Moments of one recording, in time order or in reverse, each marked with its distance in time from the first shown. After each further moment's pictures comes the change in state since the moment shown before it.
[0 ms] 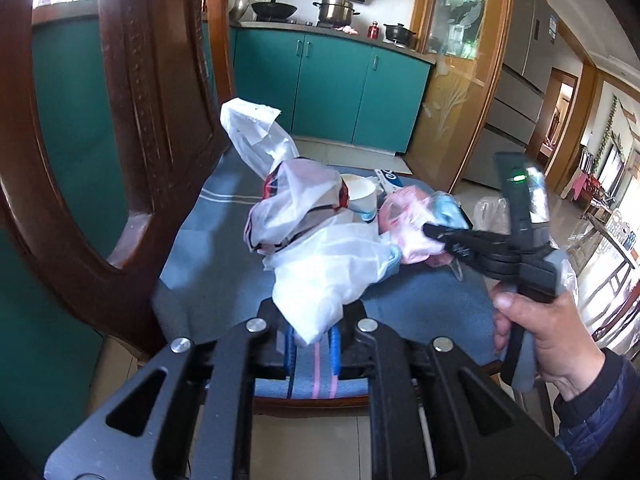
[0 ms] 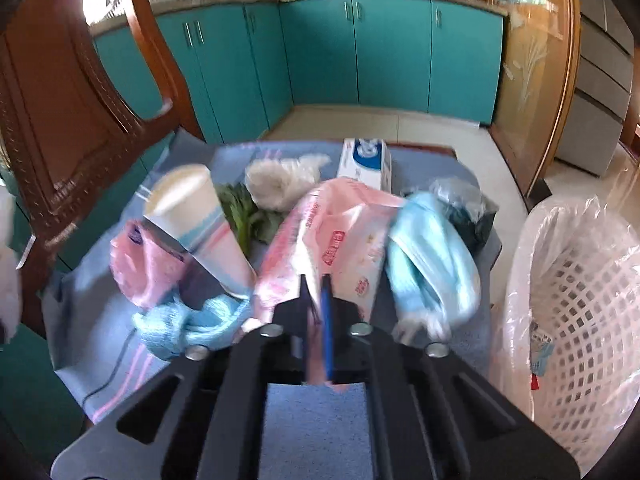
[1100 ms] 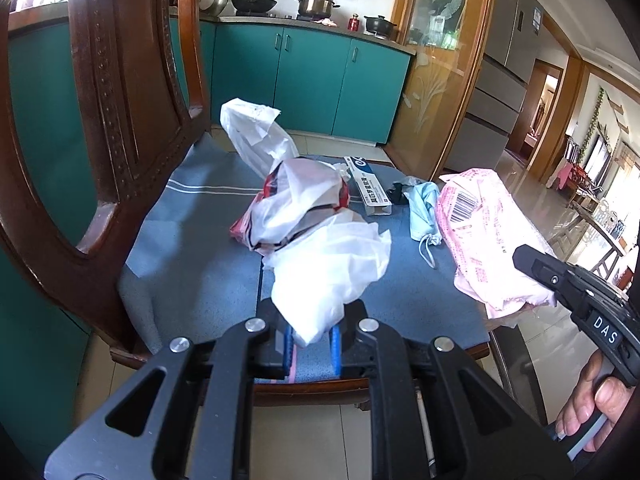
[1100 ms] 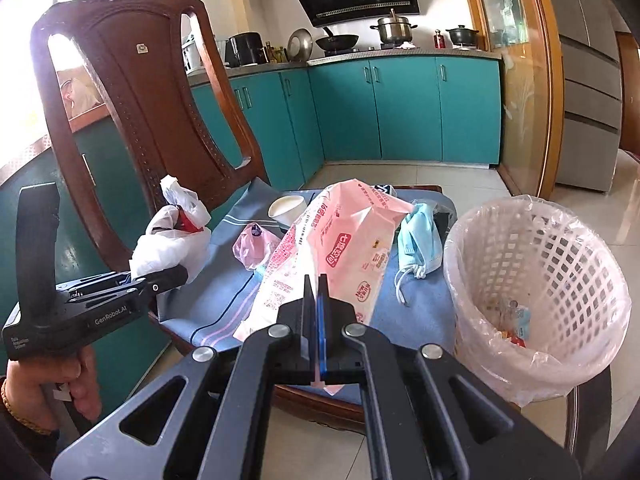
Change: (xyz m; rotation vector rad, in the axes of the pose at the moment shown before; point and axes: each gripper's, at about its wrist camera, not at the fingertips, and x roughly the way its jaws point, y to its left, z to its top) left arm 0.003 -0.032 0.004 0.036 0.025 -0.058; right arm -0.159 0.014 -0.064 0.021 -0.159 0.104
